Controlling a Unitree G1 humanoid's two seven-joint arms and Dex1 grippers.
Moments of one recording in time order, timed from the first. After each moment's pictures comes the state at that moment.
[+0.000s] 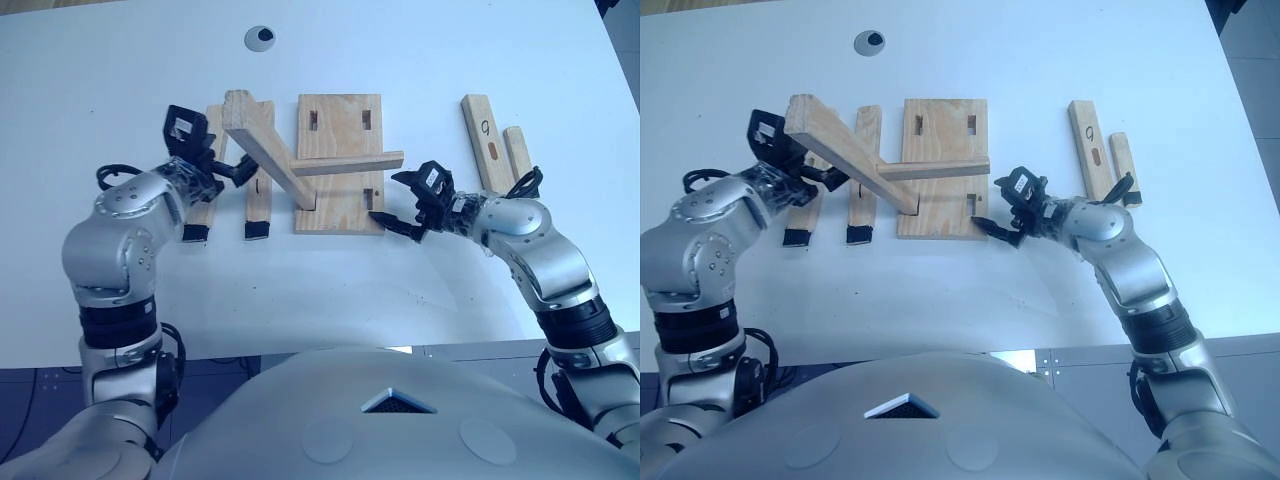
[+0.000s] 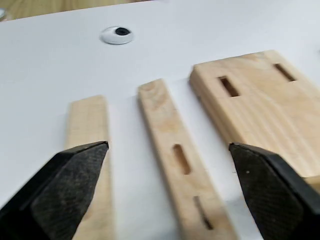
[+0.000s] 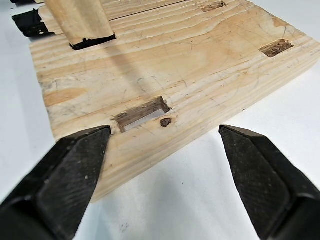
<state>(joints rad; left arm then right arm) -0.08 0.42 0.09 -0.42 -0.39 1.03 -0.33 -0.05 -0.59 0.35 -0.24 0.23 0.53 0.66</state>
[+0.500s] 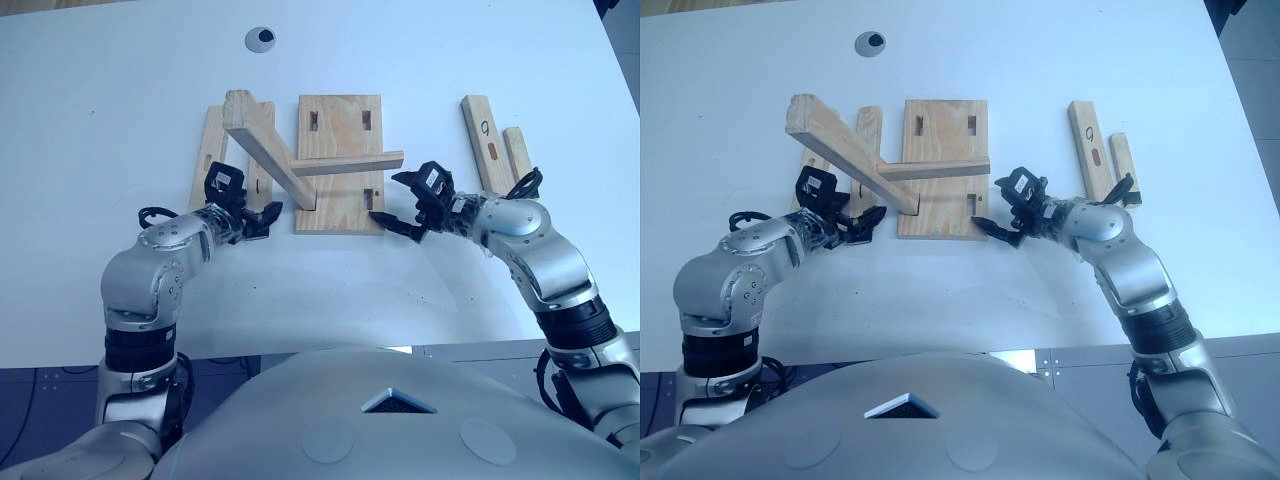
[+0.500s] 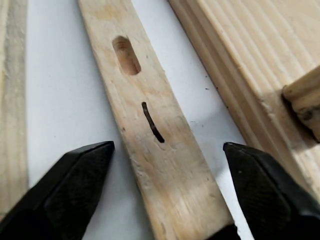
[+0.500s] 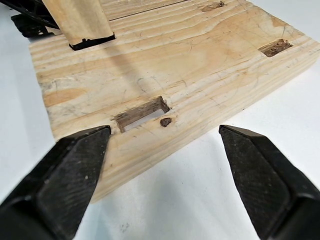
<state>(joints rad) 0.07 0.41 0.00 -0.45 -0.37 1.09 -0.30 -0.05 -0.59 0.35 -0.24 0.24 0.52 0.65</state>
